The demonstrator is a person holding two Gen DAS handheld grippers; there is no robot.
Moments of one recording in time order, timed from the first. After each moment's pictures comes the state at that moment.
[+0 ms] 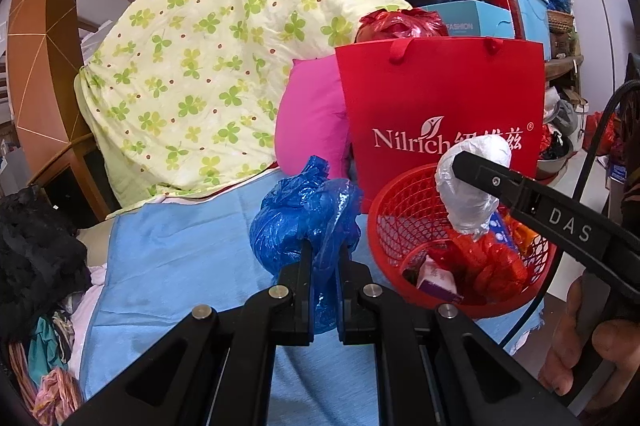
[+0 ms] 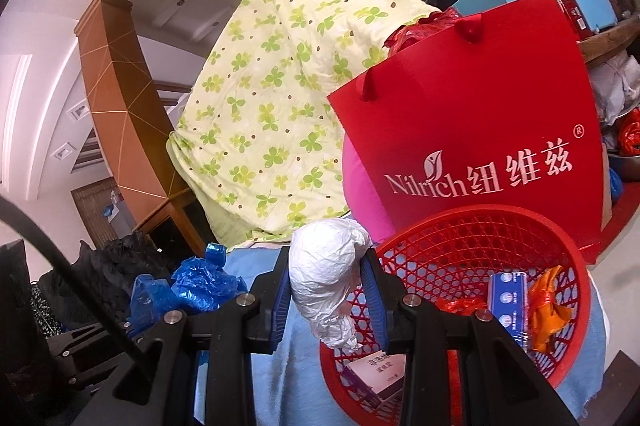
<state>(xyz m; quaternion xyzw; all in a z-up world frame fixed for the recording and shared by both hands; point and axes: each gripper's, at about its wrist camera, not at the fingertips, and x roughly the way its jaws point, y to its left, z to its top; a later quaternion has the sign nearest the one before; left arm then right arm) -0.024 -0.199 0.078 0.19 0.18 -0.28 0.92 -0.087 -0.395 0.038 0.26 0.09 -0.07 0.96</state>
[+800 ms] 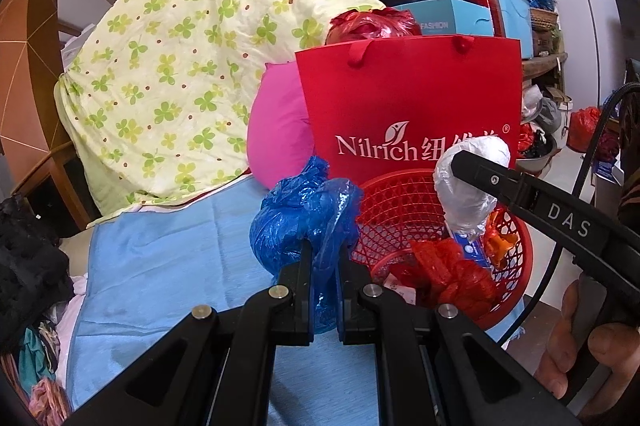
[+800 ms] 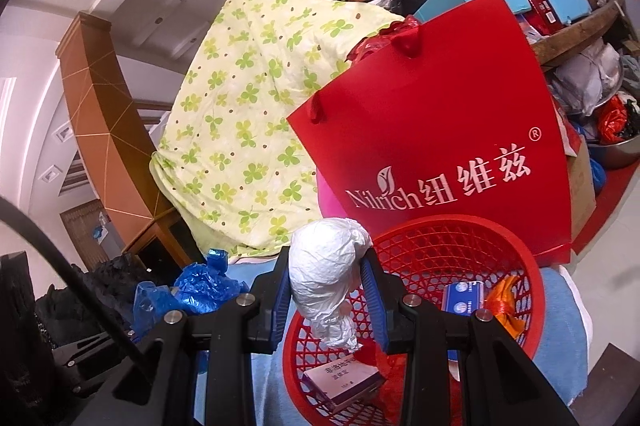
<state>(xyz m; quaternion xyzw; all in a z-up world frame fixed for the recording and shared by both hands) -0.033 -0.235 0.075 0.20 0.18 -0.31 0.91 -0.107 -0.432 0.033 0.29 0.08 -0.10 0.95</state>
